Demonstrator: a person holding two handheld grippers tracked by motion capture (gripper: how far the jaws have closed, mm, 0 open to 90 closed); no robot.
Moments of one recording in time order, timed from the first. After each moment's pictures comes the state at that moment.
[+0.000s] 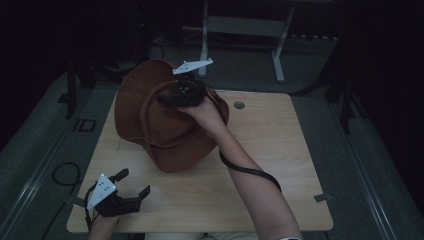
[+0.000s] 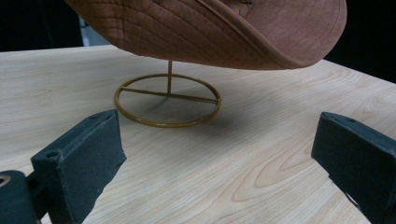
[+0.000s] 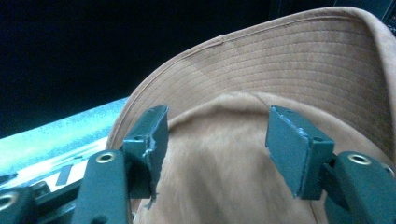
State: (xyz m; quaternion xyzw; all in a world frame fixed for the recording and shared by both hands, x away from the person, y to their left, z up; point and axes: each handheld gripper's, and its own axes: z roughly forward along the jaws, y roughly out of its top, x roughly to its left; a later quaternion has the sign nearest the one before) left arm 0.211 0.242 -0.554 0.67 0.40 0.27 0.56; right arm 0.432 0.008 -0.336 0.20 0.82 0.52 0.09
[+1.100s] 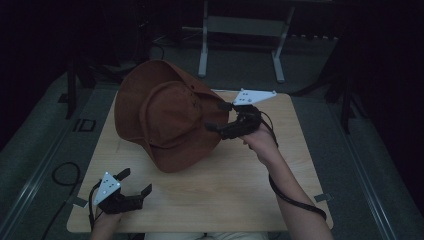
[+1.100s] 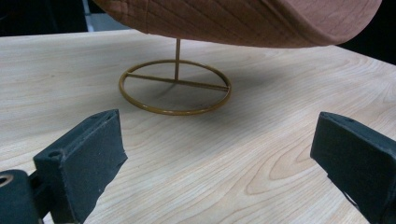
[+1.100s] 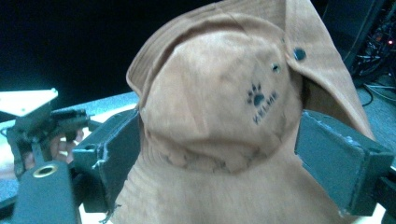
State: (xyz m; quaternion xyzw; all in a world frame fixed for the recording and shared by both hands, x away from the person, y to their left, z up) left arm 0.221 0.240 -0.564 0.68 0.41 0.27 0.54; right arm 0.380 -0.128 -0.363 0.17 0.81 0.55 0.12
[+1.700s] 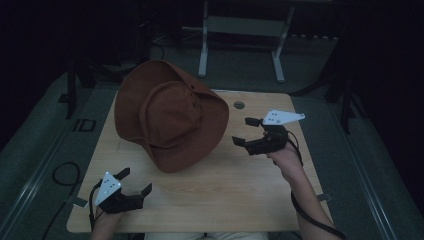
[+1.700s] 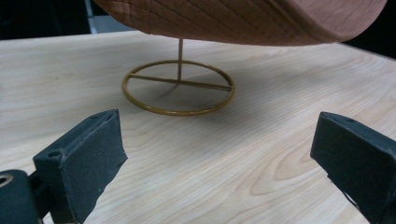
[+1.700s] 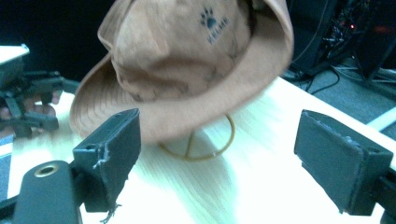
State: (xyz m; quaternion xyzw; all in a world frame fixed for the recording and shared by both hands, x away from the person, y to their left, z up) left arm 0.223 0.238 -0.566 0.69 0.41 0.29 0.52; right arm 0.364 -0.201 -0.405 0.21 0.81 0.53 0.15
